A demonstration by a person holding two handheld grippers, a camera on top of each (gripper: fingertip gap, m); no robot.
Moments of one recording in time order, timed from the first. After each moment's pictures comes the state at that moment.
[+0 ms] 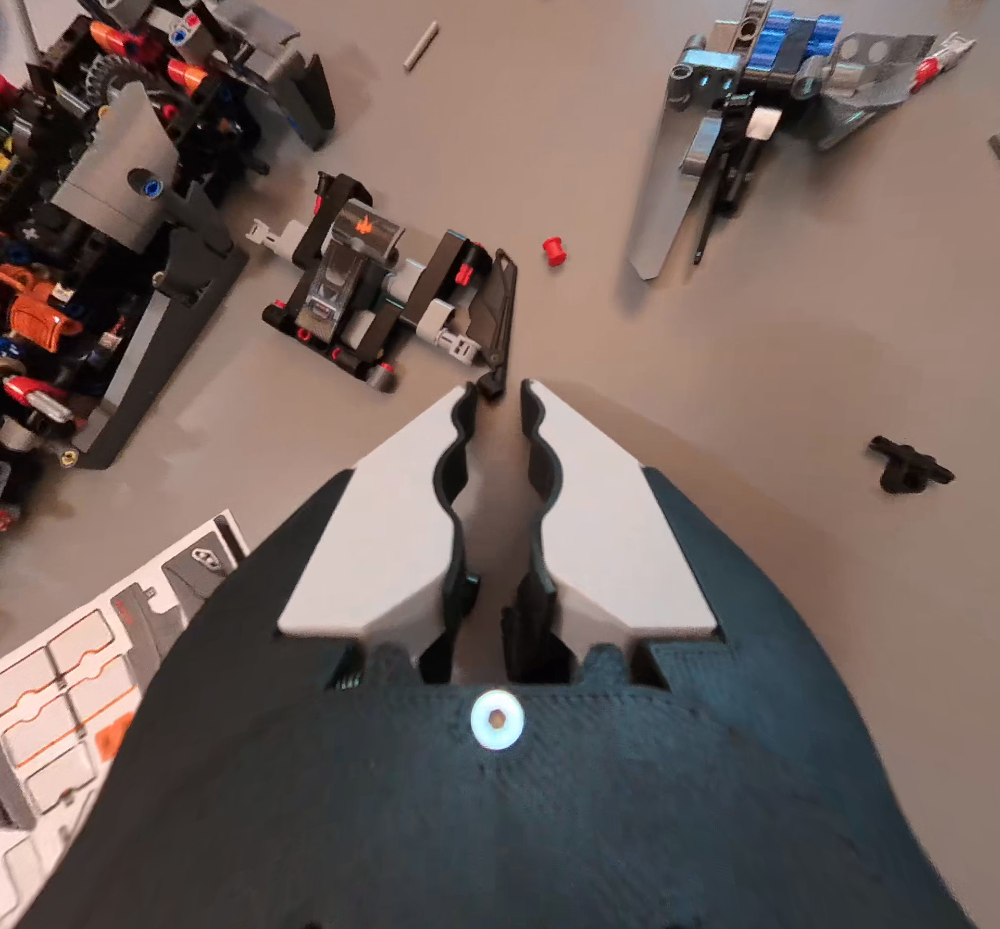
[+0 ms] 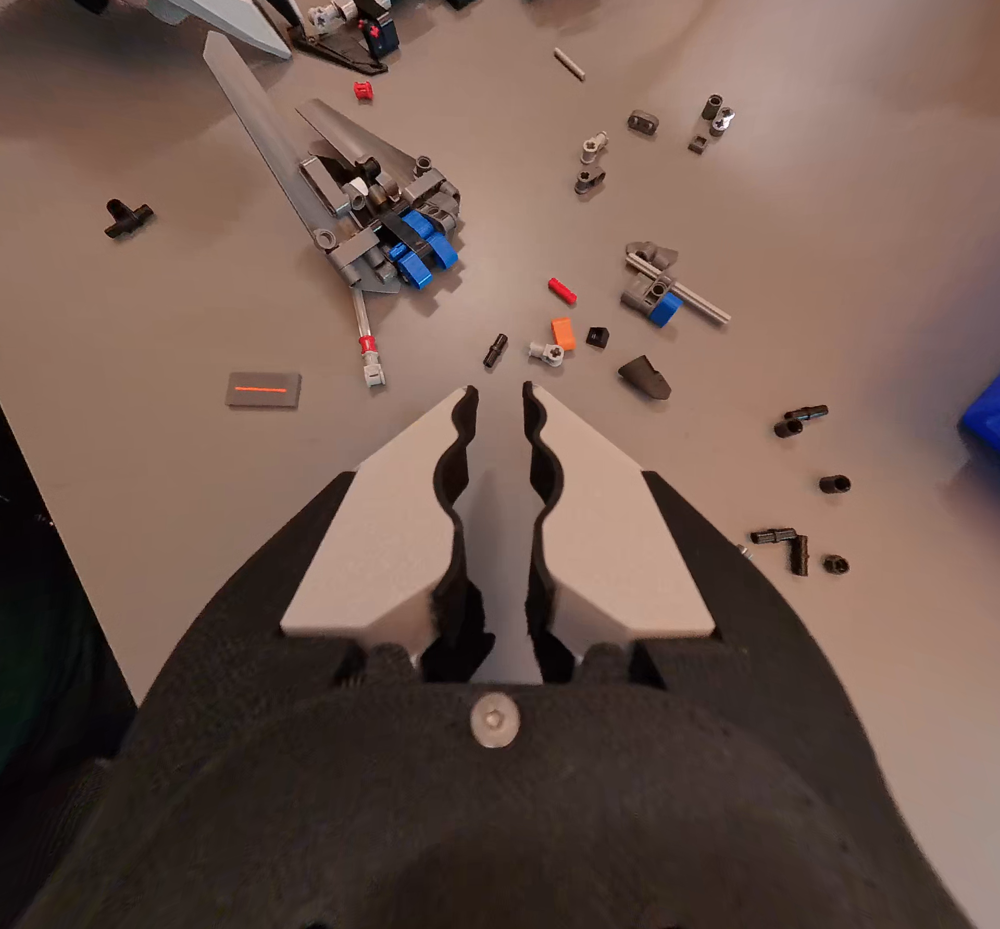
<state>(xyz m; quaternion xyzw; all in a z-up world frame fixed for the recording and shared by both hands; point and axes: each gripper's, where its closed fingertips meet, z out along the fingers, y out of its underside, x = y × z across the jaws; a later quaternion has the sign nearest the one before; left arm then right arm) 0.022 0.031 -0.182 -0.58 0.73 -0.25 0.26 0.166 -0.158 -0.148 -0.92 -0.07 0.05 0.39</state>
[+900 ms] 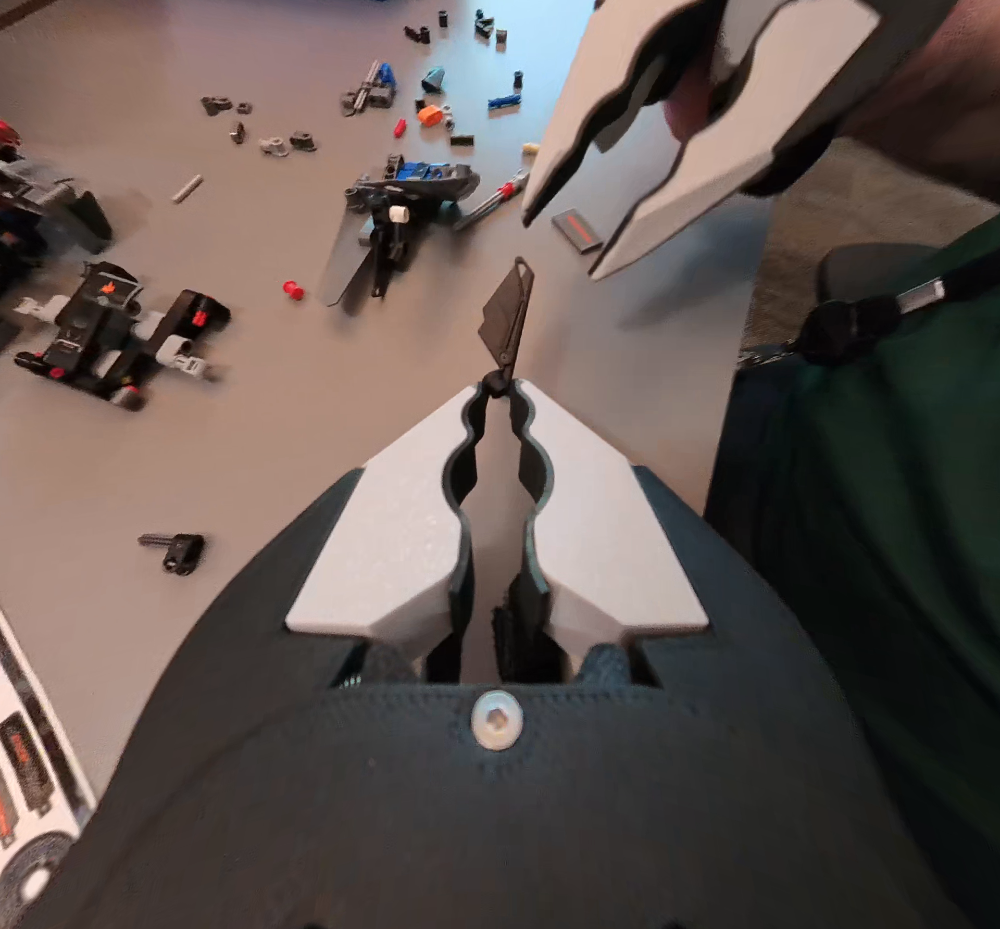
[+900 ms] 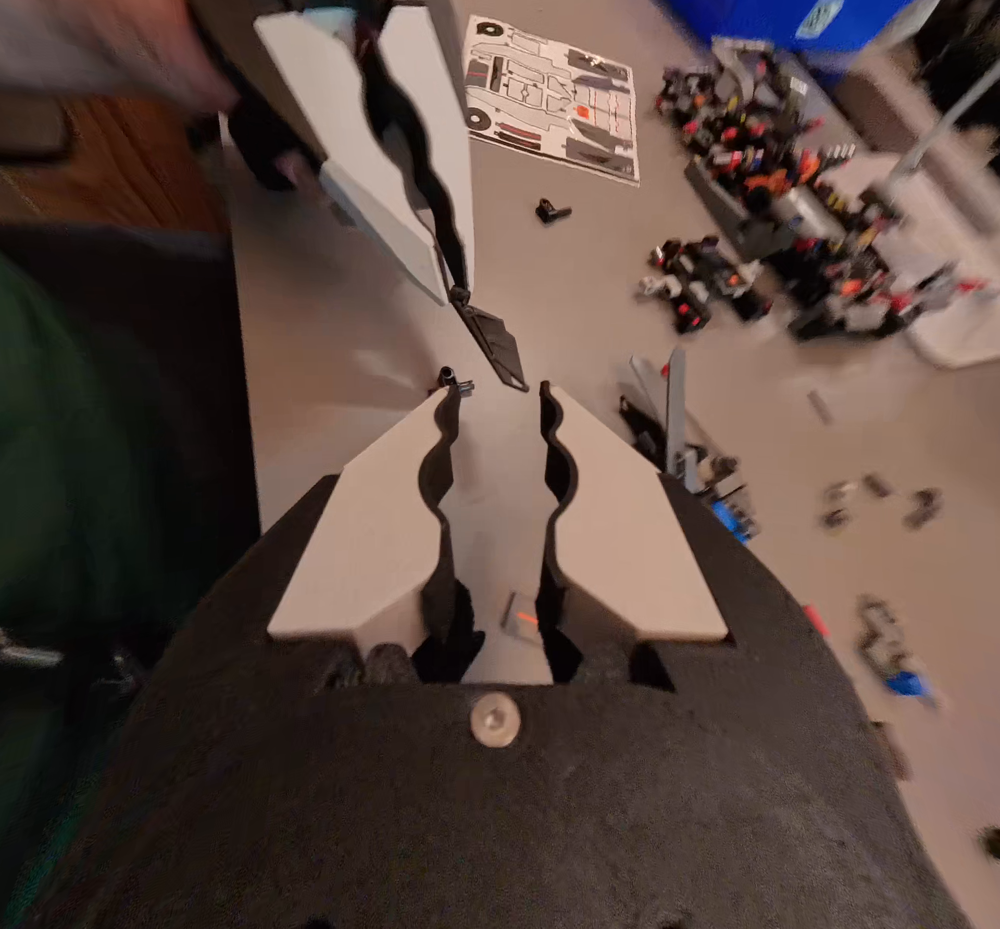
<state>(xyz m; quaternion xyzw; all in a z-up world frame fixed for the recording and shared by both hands) -0.043 -0.078 -0.139 -0.49 0.72 -0.41 0.26 -0.012 -0.109 -0.121 -0.83 -0.27 0.02 0.48</state>
